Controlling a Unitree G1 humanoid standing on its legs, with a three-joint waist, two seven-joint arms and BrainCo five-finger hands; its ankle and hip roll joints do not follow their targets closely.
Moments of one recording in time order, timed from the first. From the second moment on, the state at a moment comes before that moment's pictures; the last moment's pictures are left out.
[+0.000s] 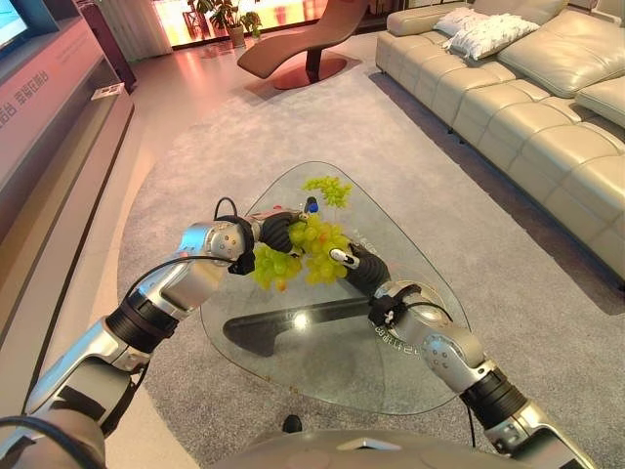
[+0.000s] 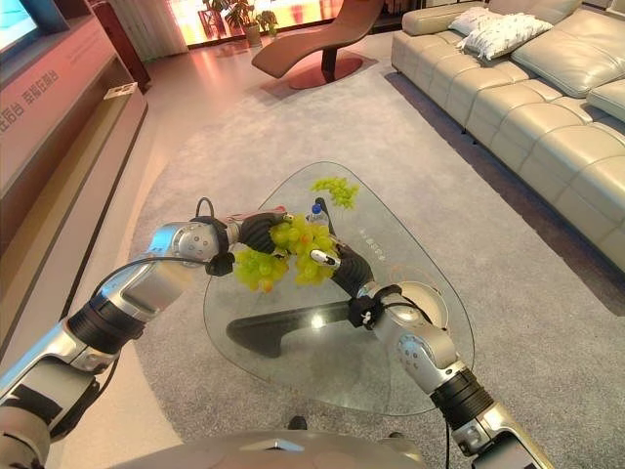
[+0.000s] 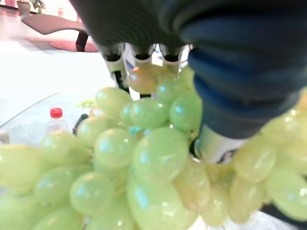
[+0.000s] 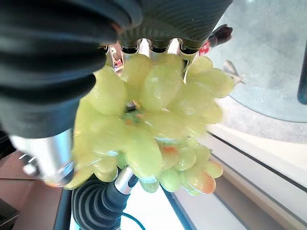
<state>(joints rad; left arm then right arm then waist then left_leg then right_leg) -0.55 0.68 -0.55 -0.10 0.32 0.28 -0.56 -0.17 -0.39 0.48 -0.01 0.84 0.18 0.06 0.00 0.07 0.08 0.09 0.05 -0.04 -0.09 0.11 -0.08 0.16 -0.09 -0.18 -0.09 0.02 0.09</state>
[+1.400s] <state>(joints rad) -0.55 0.69 -0.55 -0.11 0.32 0.26 -0.56 -0.18 -0.43 0.47 -0.03 0.76 0.20 0.14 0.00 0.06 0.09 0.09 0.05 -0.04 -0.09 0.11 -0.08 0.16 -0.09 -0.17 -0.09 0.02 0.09</state>
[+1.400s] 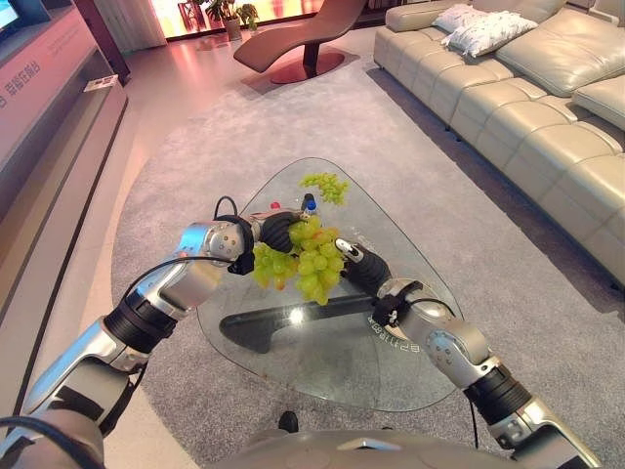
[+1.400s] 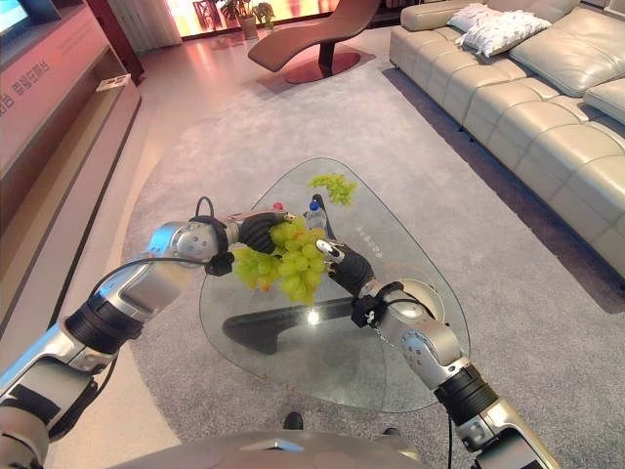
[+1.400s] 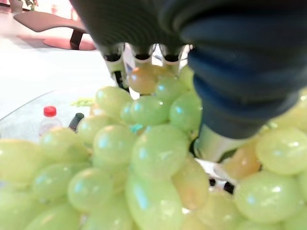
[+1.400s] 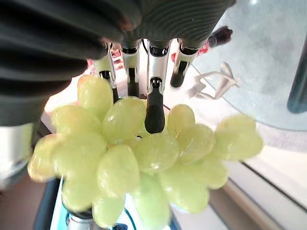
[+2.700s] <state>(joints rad) -0.55 0.76 -0.55 -0.13 0.35 0.25 -0.58 -0.29 -0.56 0.44 -0.13 0.61 0.39 0.30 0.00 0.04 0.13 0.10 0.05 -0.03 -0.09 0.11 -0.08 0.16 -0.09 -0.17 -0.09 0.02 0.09</state>
